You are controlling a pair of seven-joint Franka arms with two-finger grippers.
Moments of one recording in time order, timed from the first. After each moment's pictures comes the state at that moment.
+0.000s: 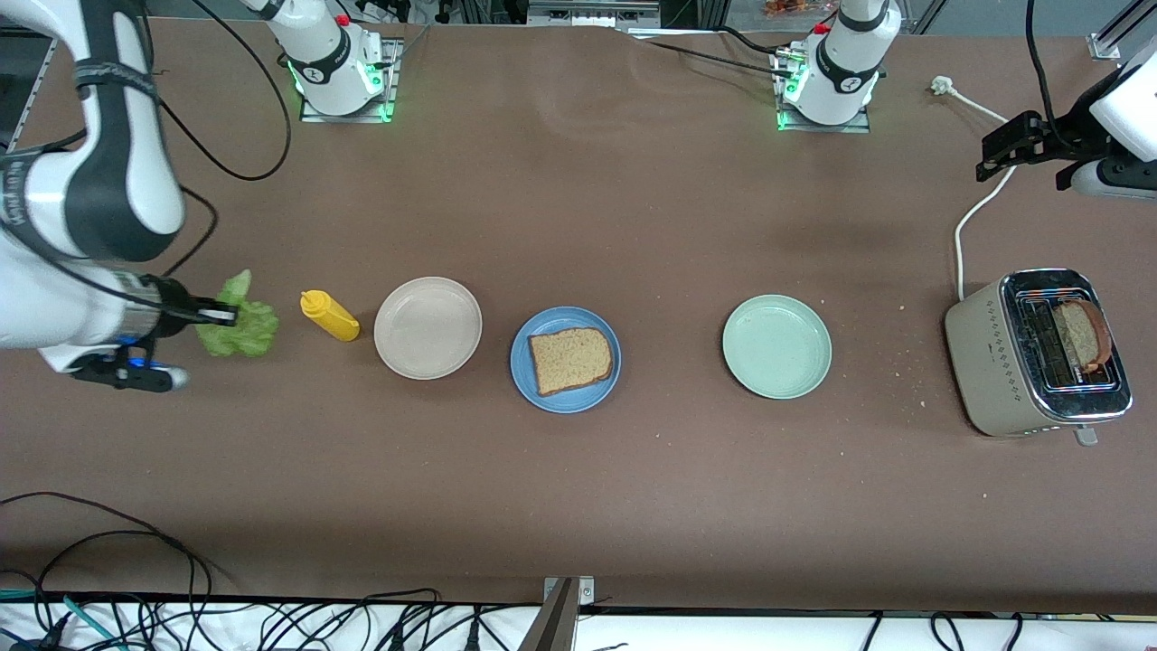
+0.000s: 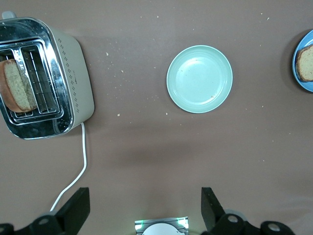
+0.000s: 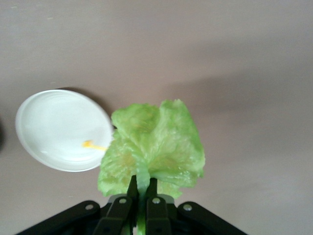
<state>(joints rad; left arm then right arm) -0.02 -0.08 0.02 -1.64 -0.02 1.44 0.07 0.07 0.44 0.00 -1.41 0.03 1.56 0.24</state>
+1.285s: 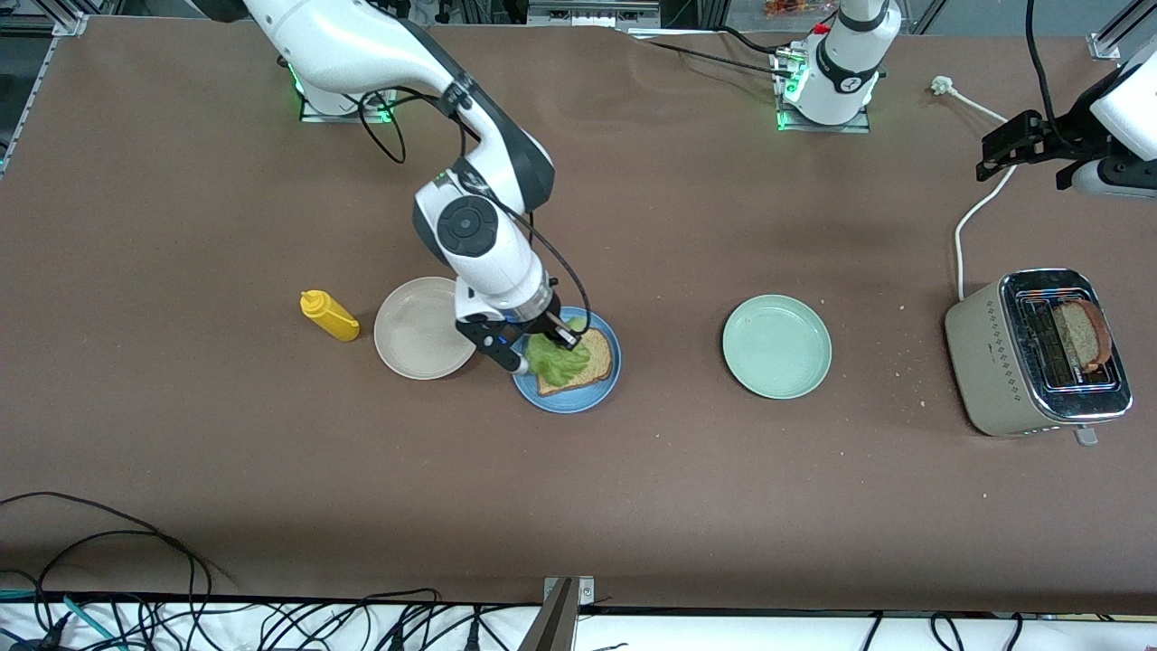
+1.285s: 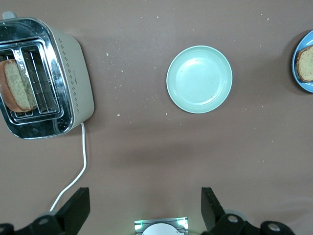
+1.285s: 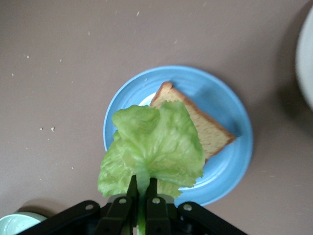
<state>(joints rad) -0.02 -0.08 0.02 -1.64 -0.02 1.44 0.07 0.53 0.73 0.17 -1.41 0.03 2.36 1.31</state>
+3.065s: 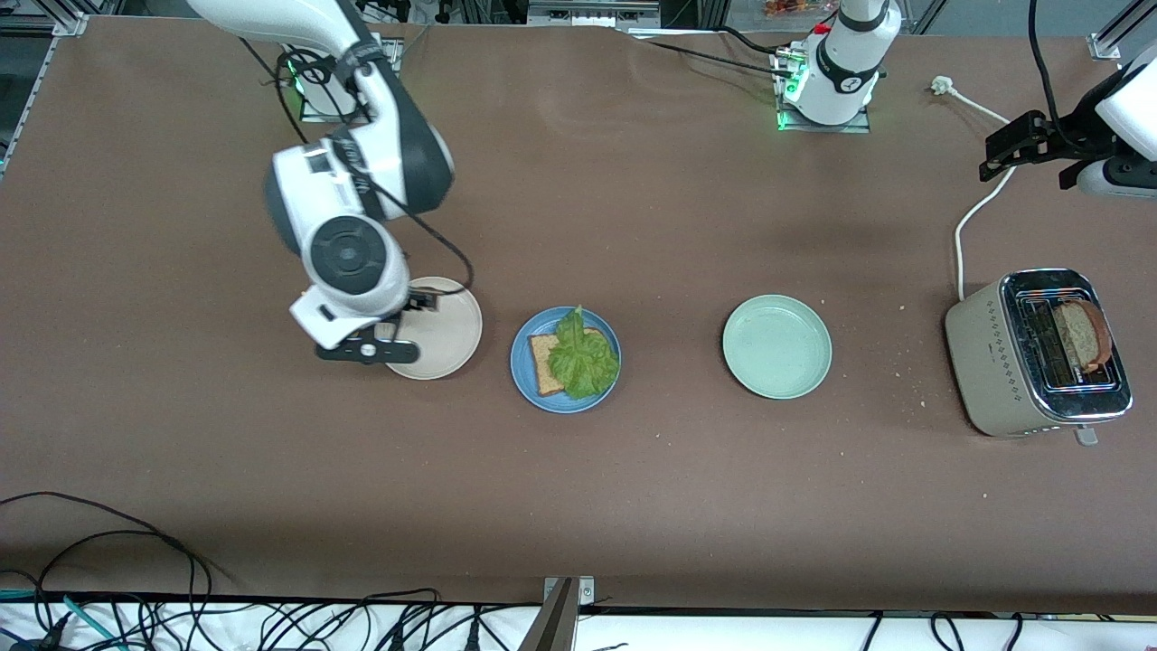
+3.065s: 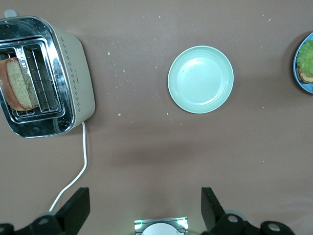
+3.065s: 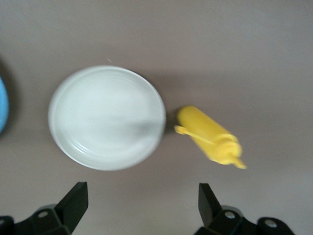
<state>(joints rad) -0.02 -0.08 0.02 -1.64 -0.02 1.43 0.07 0.55 0.52 -0.14 -1.39 -0.07 1.60 0.42</state>
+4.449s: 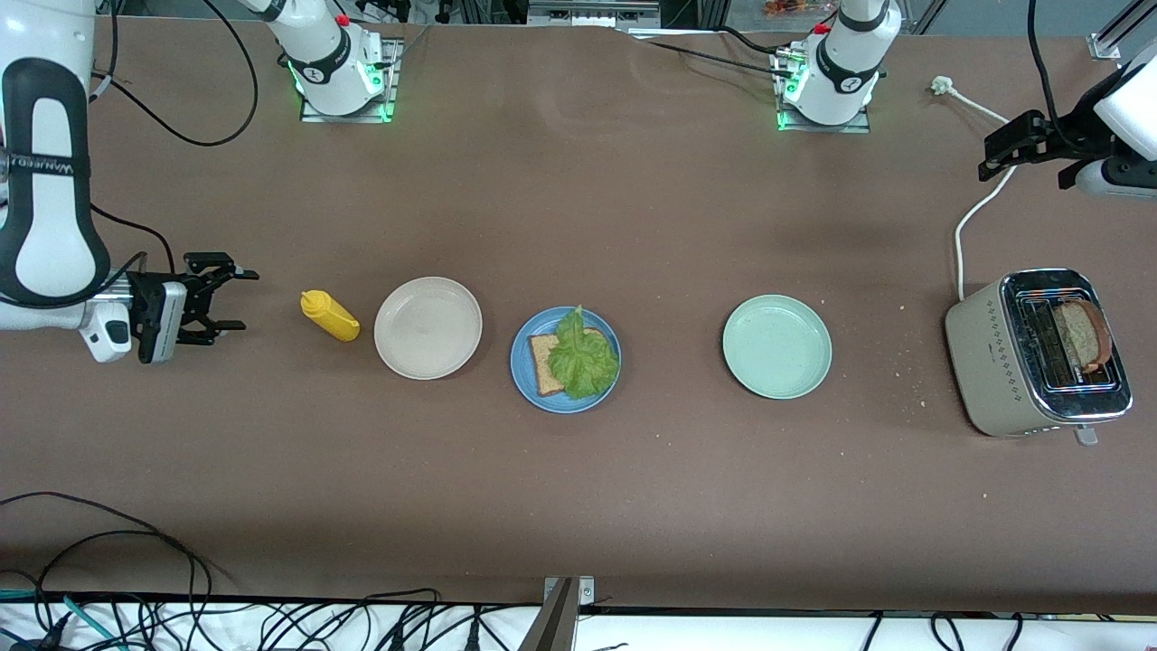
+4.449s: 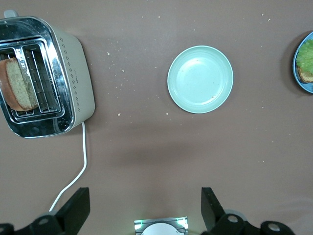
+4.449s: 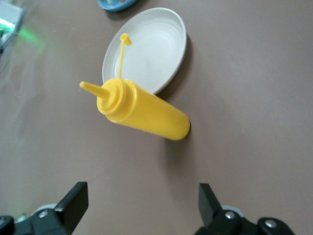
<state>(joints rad) -0.02 -0.08 0.02 -1.64 -0.02 1.43 0.07 0.16 0.50 -0.47 -1.78 0.68 1.67 -1.60</state>
